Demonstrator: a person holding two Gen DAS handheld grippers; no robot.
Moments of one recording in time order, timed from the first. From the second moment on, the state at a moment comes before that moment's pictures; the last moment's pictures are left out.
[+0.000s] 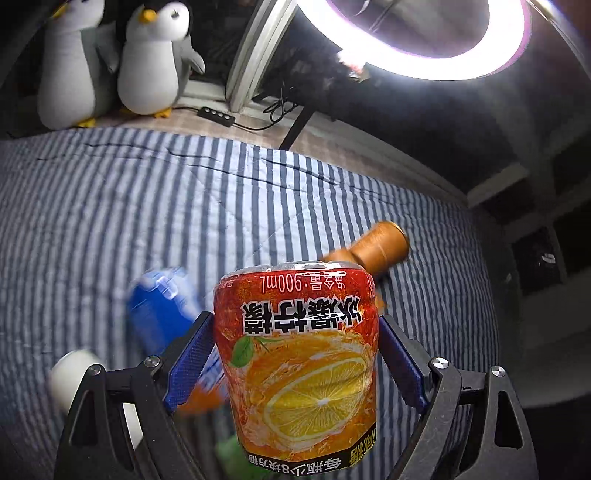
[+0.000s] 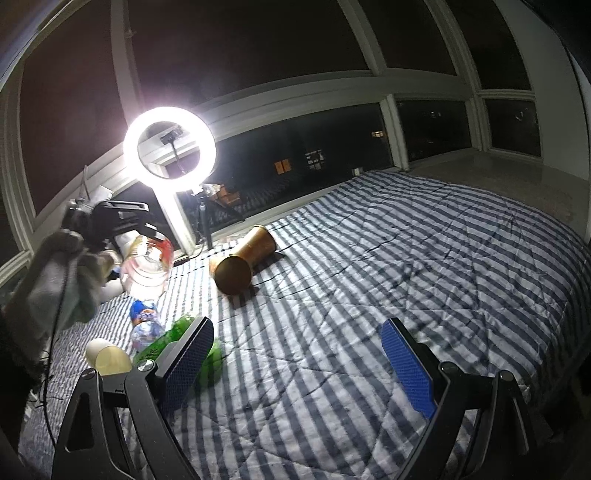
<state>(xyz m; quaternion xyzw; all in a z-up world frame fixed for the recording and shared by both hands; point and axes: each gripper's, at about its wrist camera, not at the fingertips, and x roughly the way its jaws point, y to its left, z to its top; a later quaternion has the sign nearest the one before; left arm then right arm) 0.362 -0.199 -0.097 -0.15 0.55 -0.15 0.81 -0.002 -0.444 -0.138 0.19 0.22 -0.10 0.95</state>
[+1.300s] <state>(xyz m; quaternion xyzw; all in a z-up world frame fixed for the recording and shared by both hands) 0.158 -0.028 -0.150 -0.15 0.54 -0.16 0.81 0.086 -0.286 -0.132 0.18 0.40 0.17 0.88</state>
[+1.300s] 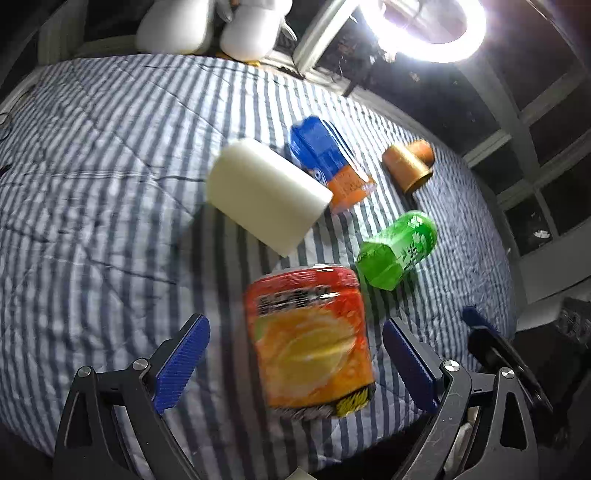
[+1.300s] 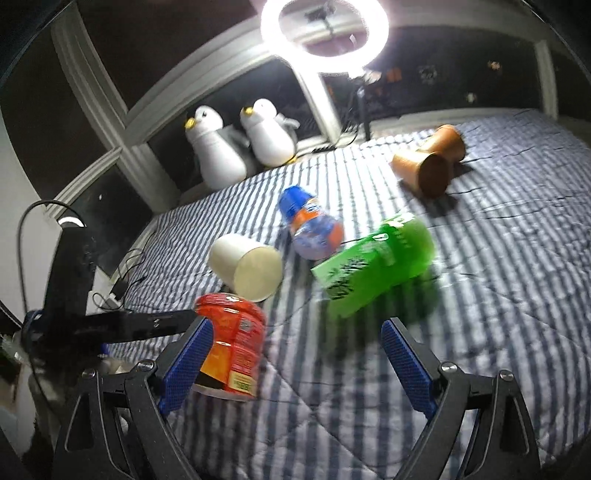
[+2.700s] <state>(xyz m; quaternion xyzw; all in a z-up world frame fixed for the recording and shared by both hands) 0.039 0.071 -0.150 -0.10 0.47 -0.04 0.88 0.190 -0.164 -0.179 0.12 0.60 0.25 0.75</state>
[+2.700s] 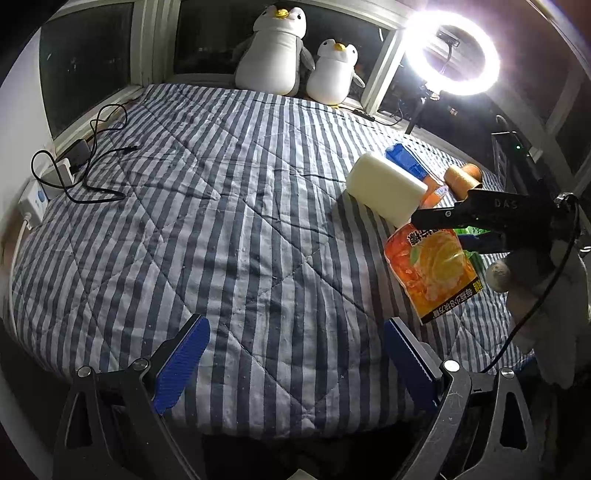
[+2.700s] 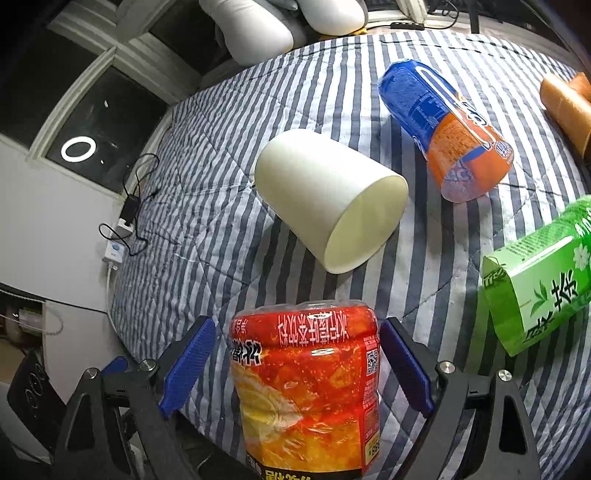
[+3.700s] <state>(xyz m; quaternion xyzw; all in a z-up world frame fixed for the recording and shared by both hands) 0.047 0.043 -0.137 -0.10 0.45 -0.08 0.88 0.140 -0.209 -0.127 0.08 0.46 0.21 0.86</state>
